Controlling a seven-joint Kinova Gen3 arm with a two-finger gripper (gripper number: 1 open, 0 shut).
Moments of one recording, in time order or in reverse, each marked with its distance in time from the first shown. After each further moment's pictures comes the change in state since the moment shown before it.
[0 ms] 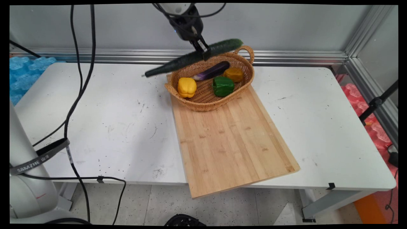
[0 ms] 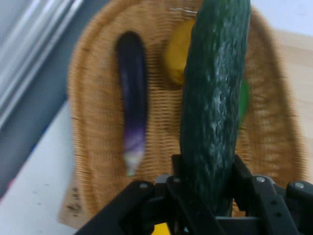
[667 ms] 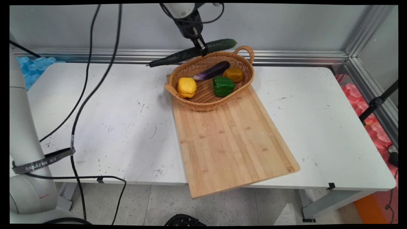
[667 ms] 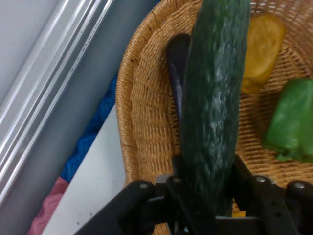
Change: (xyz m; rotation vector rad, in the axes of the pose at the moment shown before) arm 0.020 -0.053 0.067 0.041 -0.032 0.075
